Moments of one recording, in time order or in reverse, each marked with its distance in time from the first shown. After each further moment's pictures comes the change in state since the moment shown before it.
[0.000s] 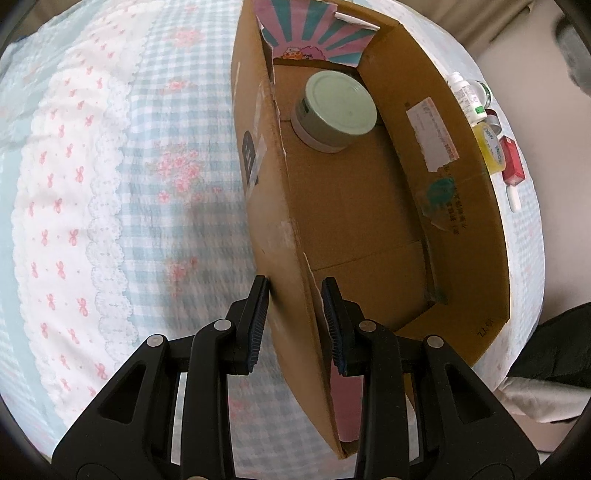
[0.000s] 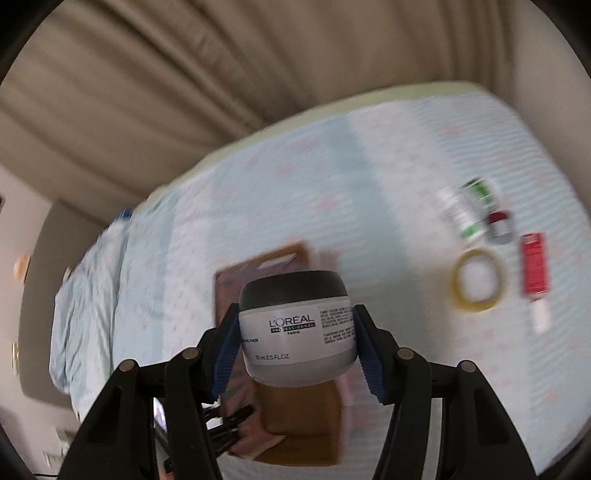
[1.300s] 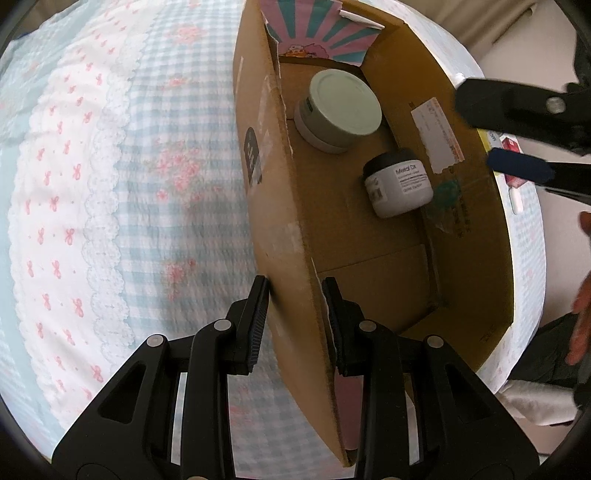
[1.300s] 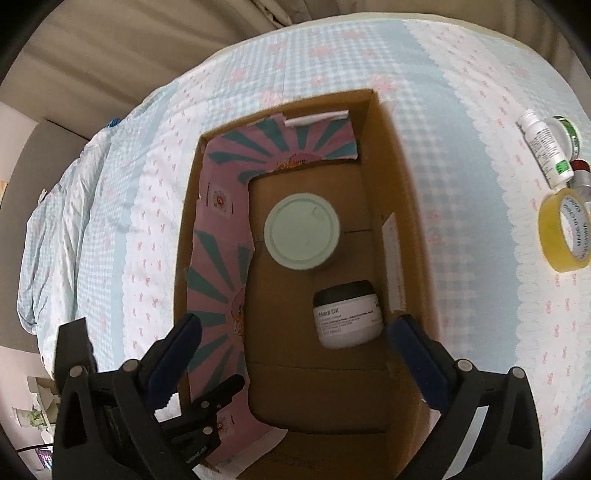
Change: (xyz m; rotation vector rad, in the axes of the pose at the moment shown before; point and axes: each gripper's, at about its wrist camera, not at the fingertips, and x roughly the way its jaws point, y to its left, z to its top) left arm 0.017 0.004 -0.009 -0.006 -0.007 0.002; right arm 0.145 0.023 -0.074 -0.118 0.220 -0.041
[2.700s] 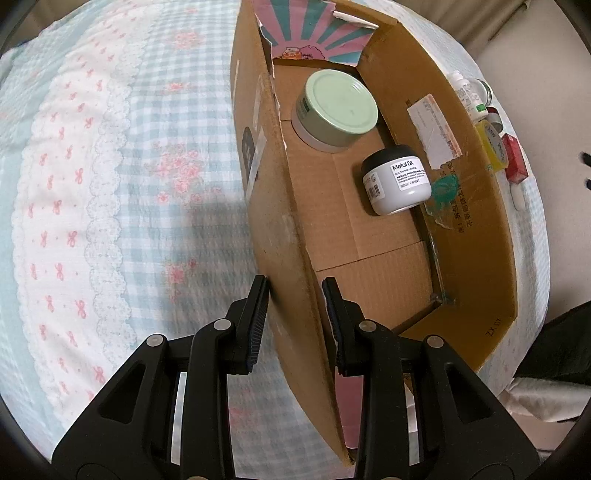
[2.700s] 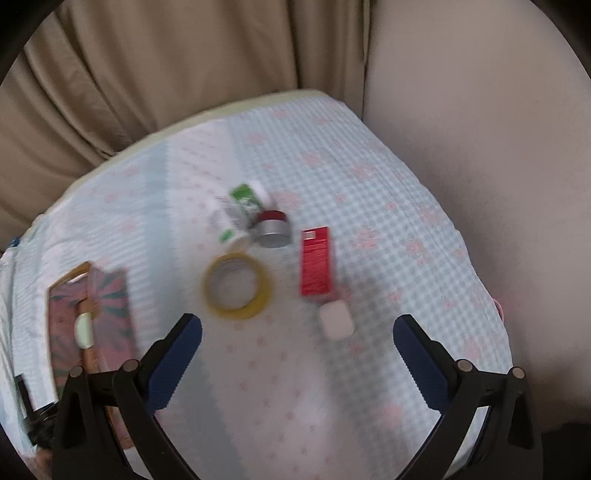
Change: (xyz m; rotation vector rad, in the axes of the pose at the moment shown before) left arm -0.011 -0.010 -0.007 0.011 -0.016 0.018; right arm -0.215 -0.286 -0.020 0.266 -0.274 -0.422
